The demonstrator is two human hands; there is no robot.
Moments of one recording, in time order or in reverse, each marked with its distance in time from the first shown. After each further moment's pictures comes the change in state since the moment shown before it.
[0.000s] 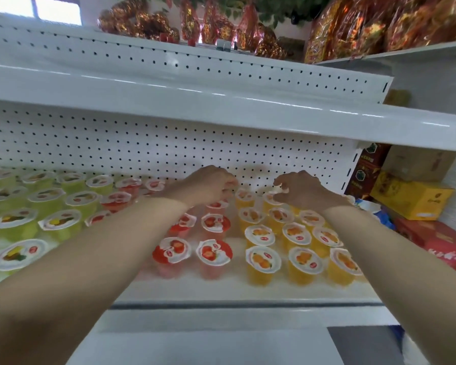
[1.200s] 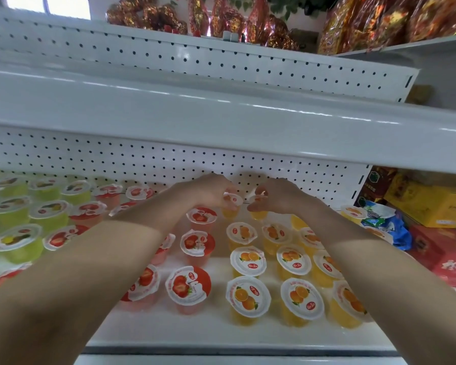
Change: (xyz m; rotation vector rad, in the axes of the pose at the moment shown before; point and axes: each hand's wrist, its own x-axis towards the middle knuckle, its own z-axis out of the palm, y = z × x) left_hand 0.072 -0.023 0.037 -0.083 -0.183 -0.134; right_hand 0.060 -0.011 0.022 0.071 -0.100 -0.094
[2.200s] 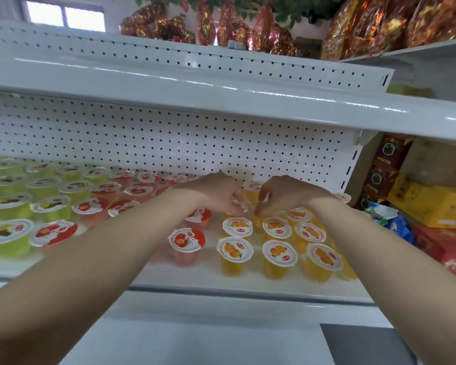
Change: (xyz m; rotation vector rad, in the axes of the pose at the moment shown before) left_hand -0.085 0.076 -0.007 0.075 0.033 0.063; right_hand -0.090 -0.007 -0.025 -0.019 -0.125 -0.113
